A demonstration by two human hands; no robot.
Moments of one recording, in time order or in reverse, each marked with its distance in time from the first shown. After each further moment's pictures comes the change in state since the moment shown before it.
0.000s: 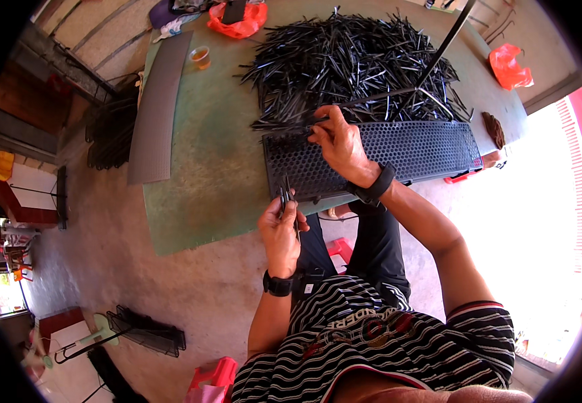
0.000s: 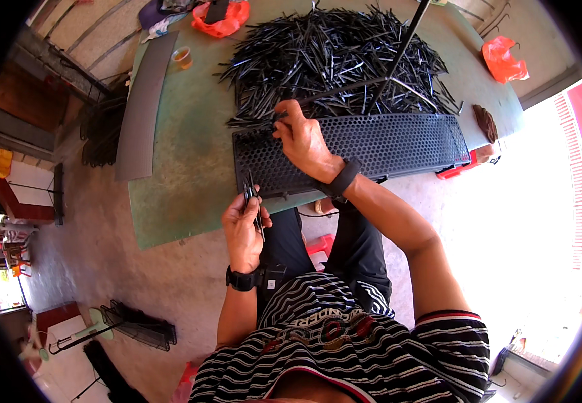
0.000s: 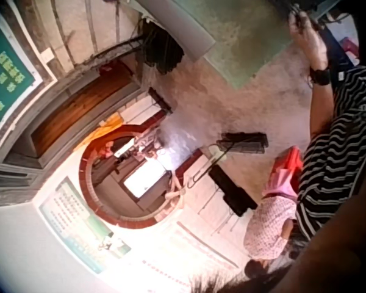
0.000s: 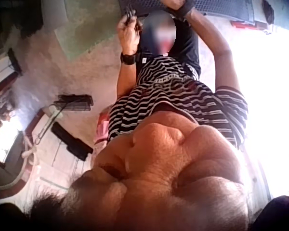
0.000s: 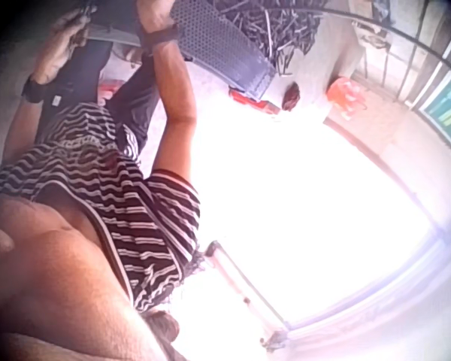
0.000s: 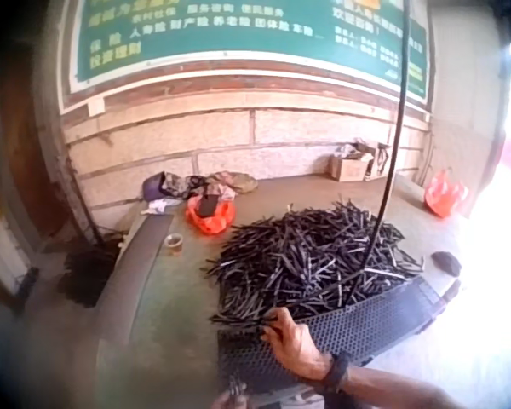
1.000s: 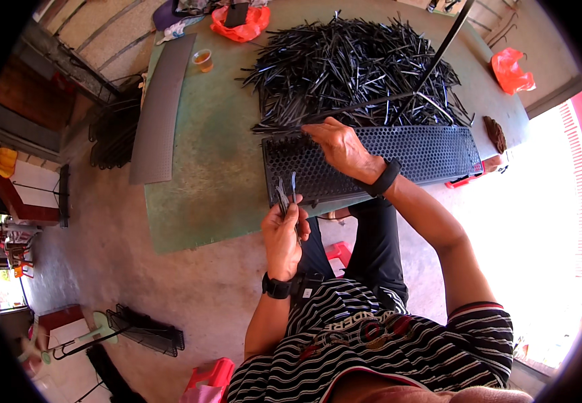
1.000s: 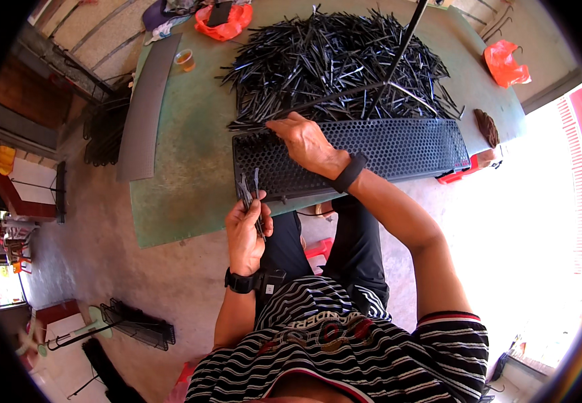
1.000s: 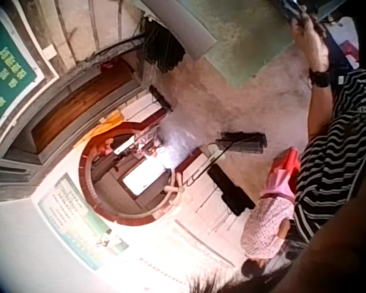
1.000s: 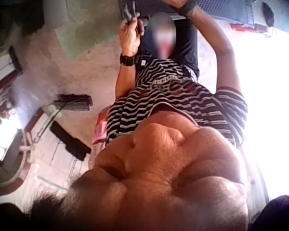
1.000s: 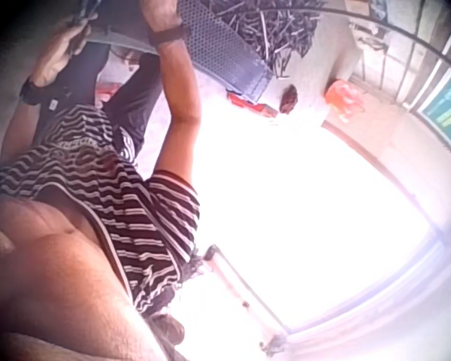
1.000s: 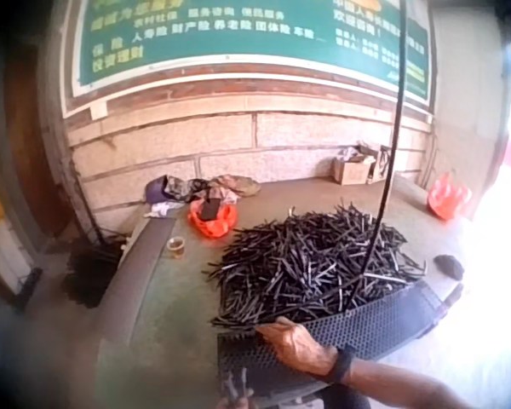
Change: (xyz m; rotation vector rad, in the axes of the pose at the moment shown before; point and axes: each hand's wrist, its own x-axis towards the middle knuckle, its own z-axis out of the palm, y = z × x) left_hand -0.004 0.007 0.011 -0.019 -0.005 -0.115; right_hand 0.011 0.013 -0.019 -0.369 -0.212 -0.355
